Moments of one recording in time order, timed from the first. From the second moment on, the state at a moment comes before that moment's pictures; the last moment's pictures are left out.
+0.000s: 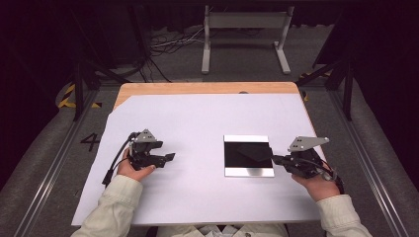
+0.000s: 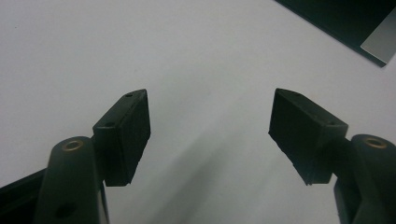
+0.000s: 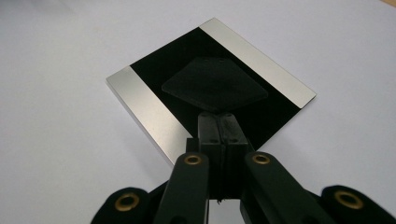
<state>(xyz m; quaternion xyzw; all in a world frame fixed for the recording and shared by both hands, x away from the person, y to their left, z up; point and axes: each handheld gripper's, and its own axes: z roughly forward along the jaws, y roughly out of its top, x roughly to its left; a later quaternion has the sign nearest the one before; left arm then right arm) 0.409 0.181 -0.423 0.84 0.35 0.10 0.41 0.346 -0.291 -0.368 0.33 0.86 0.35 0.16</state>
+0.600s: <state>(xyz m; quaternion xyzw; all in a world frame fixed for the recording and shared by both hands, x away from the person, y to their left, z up) 0.410 0.181 -0.424 0.84 0.35 0.10 0.41 0.348 -0.298 -0.368 0.33 0.87 0.33 0.15</state>
